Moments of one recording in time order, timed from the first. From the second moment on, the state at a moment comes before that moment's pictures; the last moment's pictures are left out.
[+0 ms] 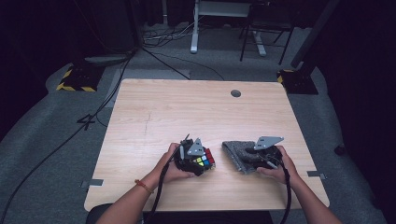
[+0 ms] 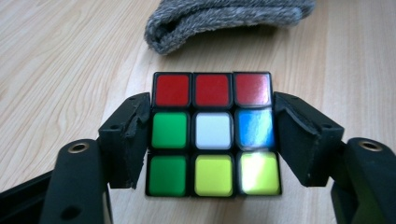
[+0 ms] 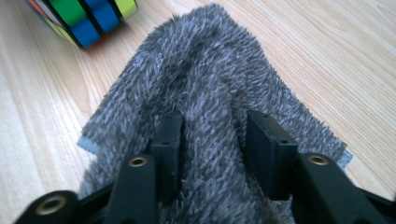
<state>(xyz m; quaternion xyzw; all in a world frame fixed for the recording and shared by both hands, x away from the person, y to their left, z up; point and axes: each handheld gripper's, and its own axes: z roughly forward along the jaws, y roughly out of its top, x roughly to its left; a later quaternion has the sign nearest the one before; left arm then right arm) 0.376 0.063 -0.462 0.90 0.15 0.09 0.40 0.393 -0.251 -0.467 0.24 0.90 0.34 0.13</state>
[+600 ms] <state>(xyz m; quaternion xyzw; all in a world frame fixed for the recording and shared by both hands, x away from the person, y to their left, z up) 0.339 0.081 -0.469 0.92 0.13 0.06 0.35 0.374 -0.234 -0.450 0.20 0.89 0.39 0.15</state>
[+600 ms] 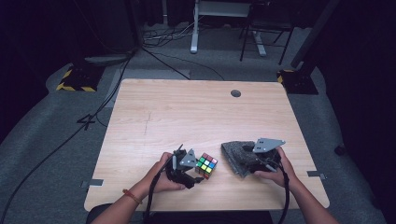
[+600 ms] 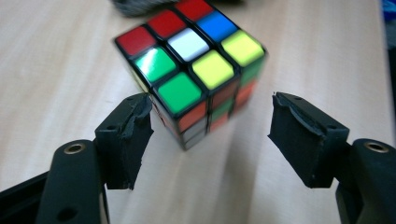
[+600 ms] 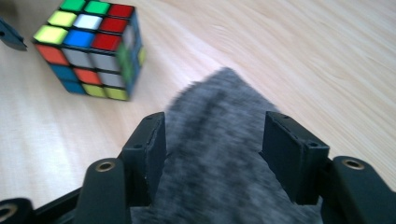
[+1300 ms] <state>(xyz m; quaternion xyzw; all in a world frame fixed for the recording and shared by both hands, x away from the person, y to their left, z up) 0.363 0.068 -0.477 0.93 0.10 0.04 0.34 0.367 -0.187 -0.471 0.14 0.91 0.36 0.12</state>
